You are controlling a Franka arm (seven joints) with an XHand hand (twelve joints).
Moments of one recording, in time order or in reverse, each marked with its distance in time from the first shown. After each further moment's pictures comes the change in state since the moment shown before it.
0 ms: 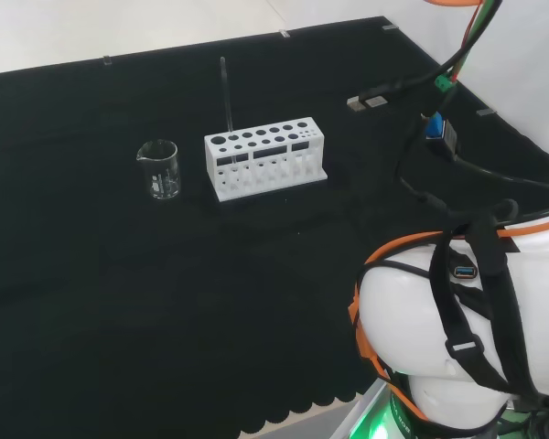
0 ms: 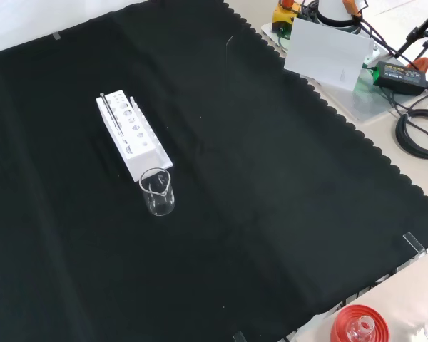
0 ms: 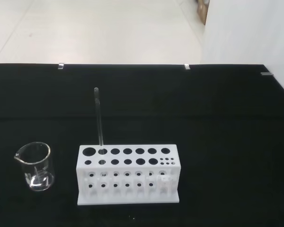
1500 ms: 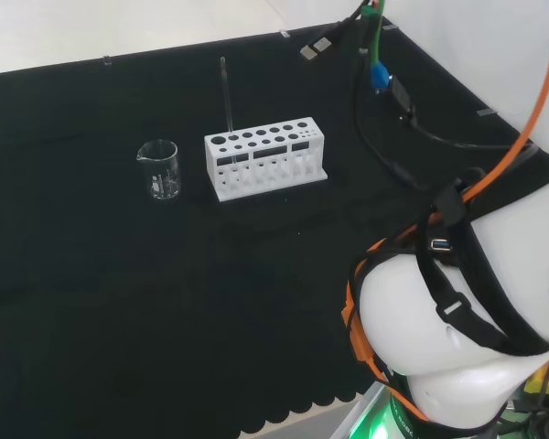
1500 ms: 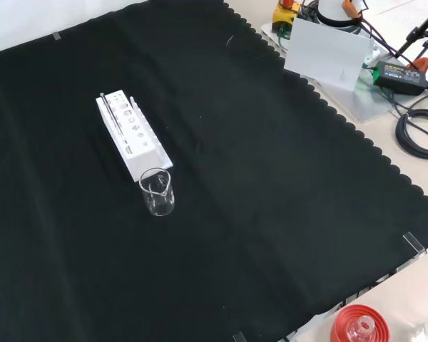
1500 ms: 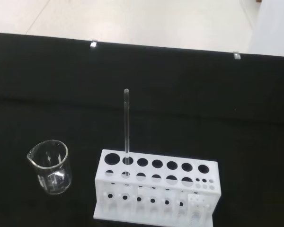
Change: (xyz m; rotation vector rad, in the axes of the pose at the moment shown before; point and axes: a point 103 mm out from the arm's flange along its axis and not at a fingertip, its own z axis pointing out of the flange) arm 0.033 0.141 0.040 0.095 -0.013 -0.156
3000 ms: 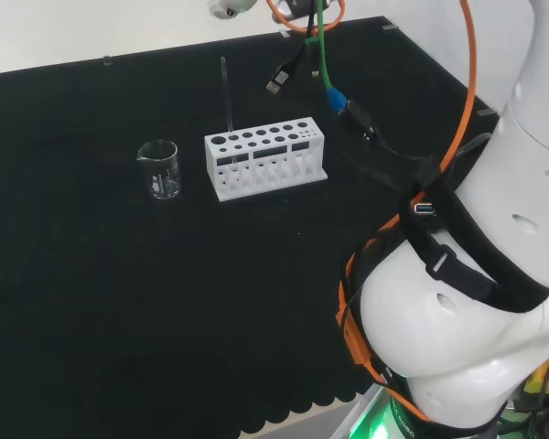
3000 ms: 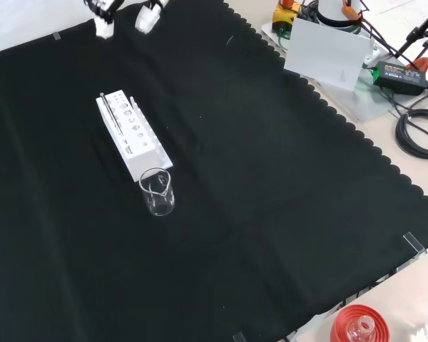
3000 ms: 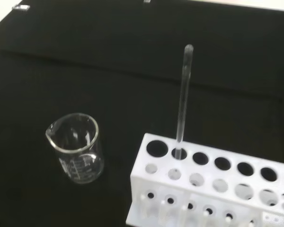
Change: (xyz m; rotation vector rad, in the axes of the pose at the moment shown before) arm 0.038 0.130 0.125 0.090 0.049 -0.193
